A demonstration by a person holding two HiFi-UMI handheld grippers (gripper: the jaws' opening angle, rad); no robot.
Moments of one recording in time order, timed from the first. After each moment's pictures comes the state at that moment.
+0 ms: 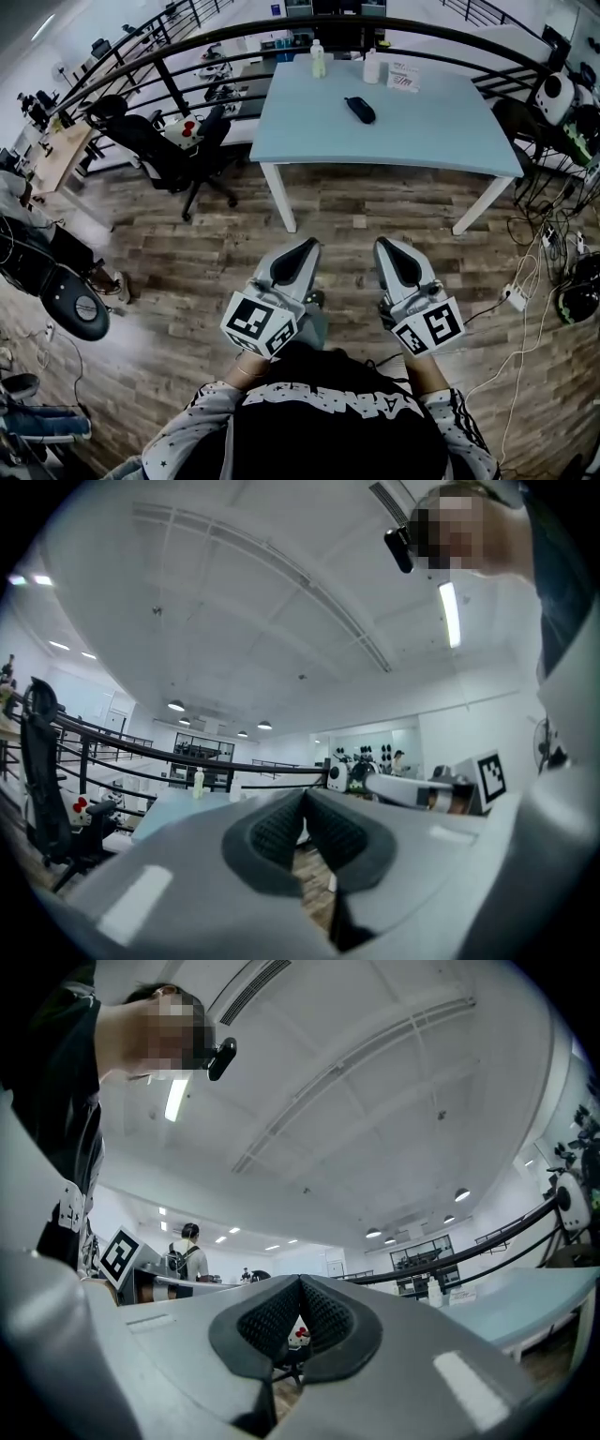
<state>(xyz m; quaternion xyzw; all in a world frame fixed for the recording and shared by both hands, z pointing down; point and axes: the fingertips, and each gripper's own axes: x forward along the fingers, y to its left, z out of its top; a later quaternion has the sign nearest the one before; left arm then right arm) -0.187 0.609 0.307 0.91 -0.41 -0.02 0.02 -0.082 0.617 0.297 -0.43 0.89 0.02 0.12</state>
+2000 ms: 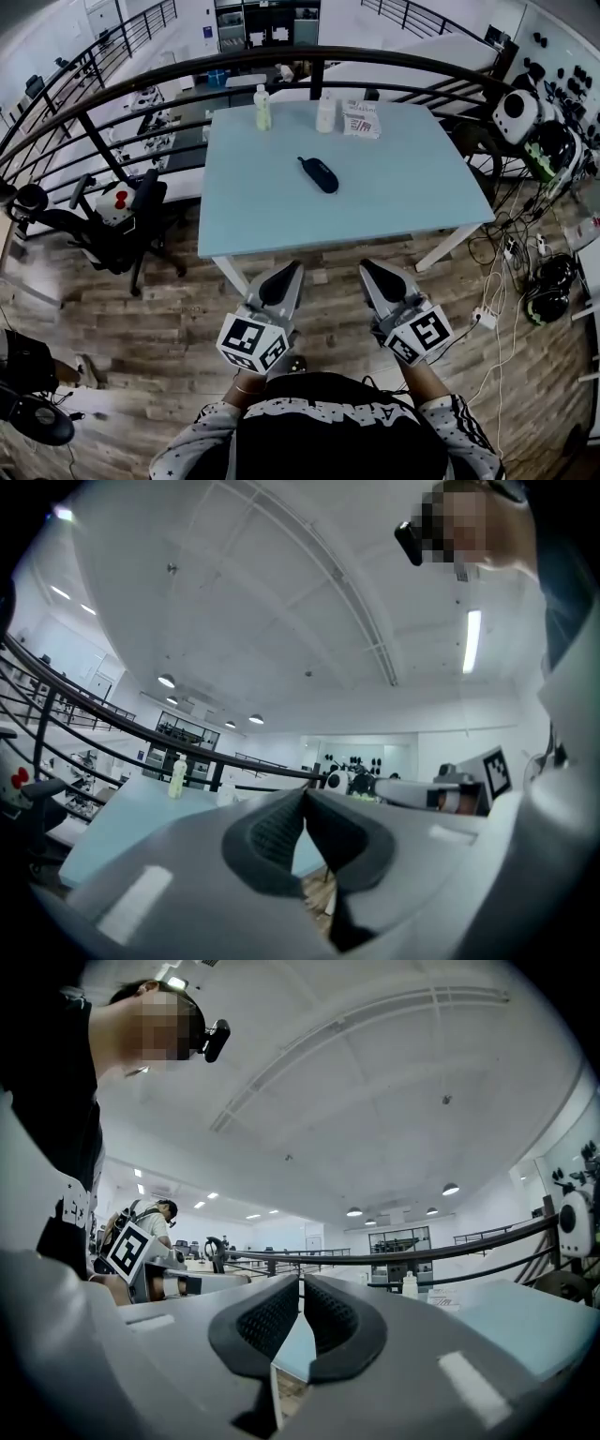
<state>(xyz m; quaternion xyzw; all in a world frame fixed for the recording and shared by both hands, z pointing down) -0.182 0.265 0.327 0.93 -0.35 -0.06 0.08 -0.076 0.295 0.309 -0.49 0.87 0.01 0.02</state>
